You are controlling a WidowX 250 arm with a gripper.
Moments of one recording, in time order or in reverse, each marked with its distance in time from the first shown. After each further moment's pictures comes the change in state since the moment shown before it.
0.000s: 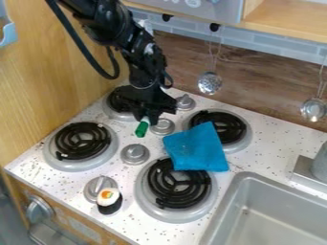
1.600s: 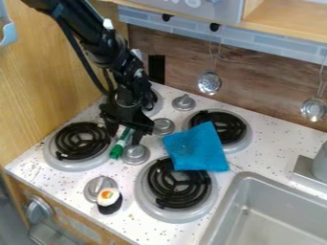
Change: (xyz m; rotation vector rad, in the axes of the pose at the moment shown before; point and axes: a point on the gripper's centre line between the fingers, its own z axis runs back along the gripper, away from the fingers) arm -0.018 0.034 -0.055 0.114 0.151 -0.065
